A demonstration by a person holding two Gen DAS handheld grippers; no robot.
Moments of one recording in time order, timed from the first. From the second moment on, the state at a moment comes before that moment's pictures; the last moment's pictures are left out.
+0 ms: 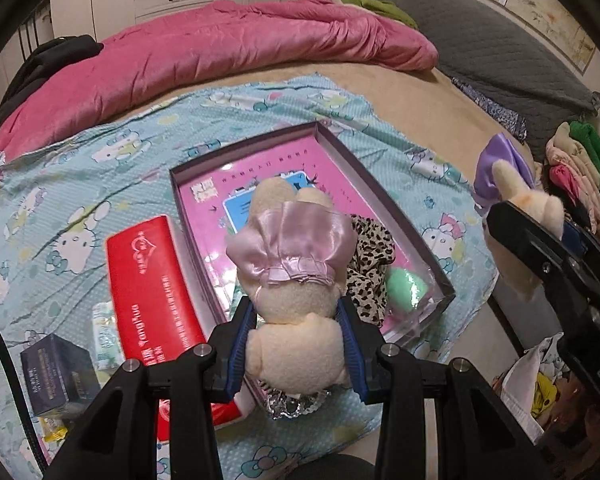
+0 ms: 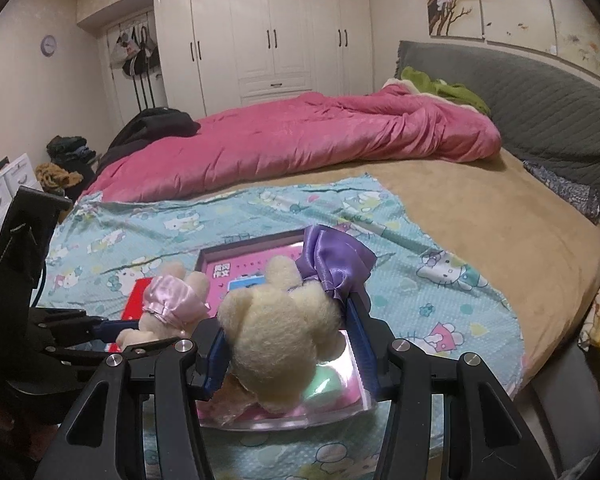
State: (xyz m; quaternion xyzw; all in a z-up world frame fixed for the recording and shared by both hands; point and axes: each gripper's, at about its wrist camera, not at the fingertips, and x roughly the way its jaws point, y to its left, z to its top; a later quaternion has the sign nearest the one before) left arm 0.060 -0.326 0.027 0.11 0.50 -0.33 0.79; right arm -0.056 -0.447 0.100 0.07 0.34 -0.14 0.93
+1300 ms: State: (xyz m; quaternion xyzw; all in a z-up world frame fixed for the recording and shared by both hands) left arm 0.076 -0.353 -0.044 0.11 0.55 -0.35 0.75; right arm 0.010 -0.473 0.011 0.05 0.43 -0.09 0.90
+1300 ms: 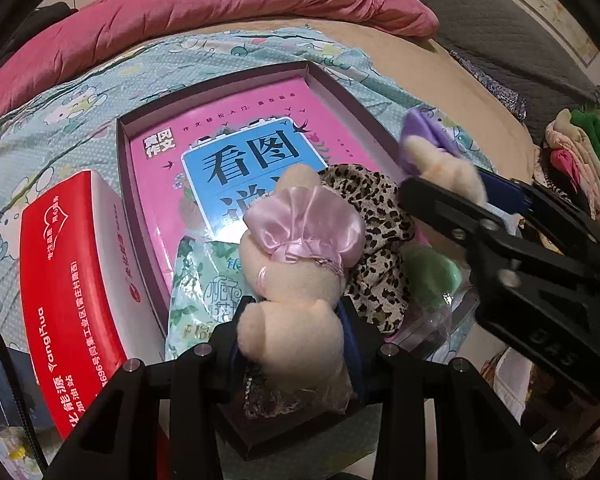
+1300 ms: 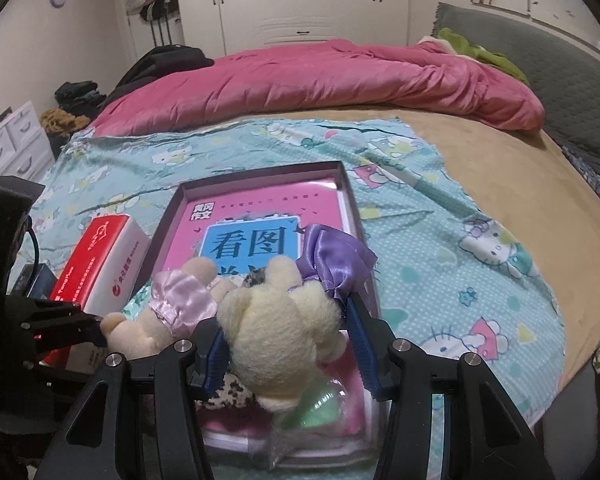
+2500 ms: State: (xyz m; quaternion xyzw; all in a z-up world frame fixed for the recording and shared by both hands) left arm 0.076 -0.352 -0.035 0.11 0.54 -0.36 0.75; right arm 0.014 -0.493 -0.009 0.11 0.45 -0.09 0.88
